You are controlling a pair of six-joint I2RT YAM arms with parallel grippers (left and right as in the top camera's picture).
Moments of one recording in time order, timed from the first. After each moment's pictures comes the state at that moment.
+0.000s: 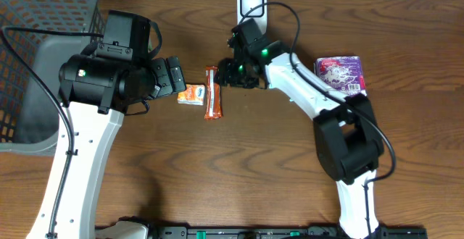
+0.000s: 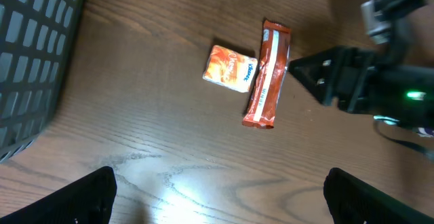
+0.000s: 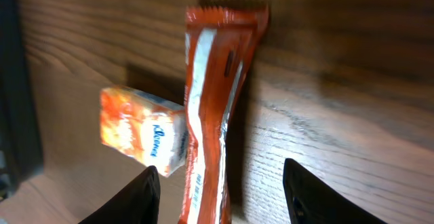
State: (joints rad) left arm -0.20 1.43 1.64 -1.33 -0.01 -0.45; right arm 0.54 2.19 1.70 -0.64 -0.38 0.56
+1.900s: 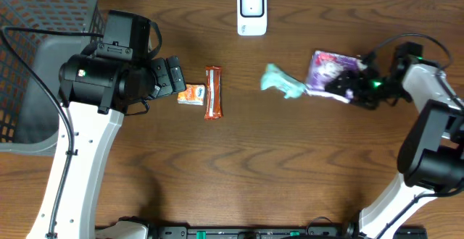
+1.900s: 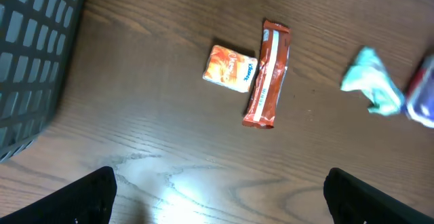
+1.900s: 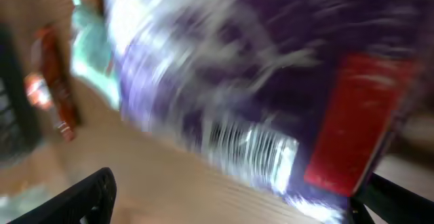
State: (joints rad) left arm -0.20 1.43 1.64 -1.33 -0.01 -0.45; right arm -0.25 2.01 1.35 -0.87 -0.72 -0.11
